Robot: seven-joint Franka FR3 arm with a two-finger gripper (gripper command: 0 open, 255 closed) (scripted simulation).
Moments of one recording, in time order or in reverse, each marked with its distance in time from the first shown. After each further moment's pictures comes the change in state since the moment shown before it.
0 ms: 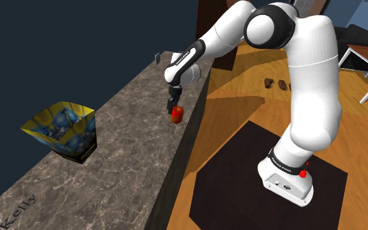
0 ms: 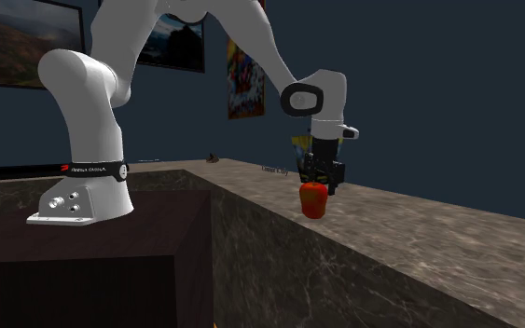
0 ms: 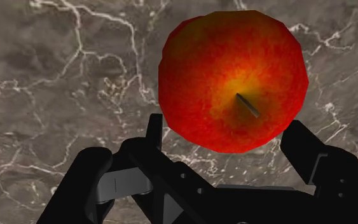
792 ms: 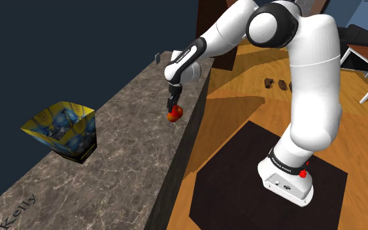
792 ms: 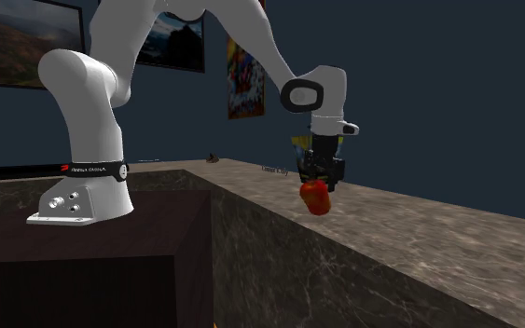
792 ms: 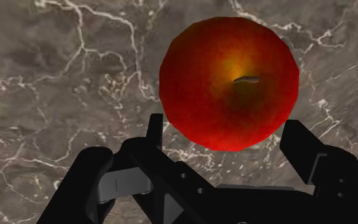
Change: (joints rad) arm 0.002 -0.022 -0.003 -0.003 -0.004 -0.020 0.006
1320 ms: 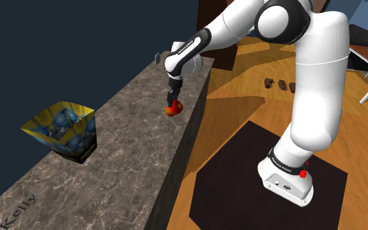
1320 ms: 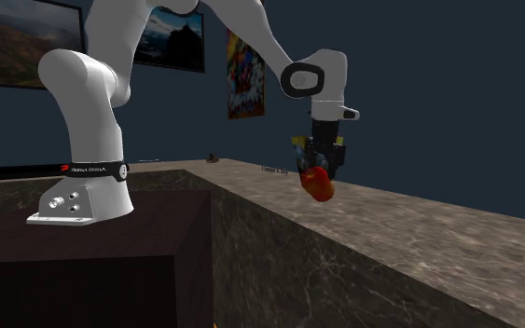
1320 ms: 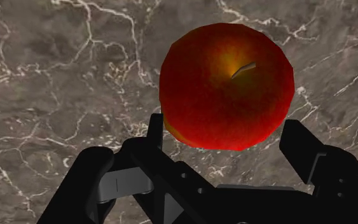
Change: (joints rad) arm 0.004 -0.079 -0.009 -0.004 -0.015 -0.074 0.021
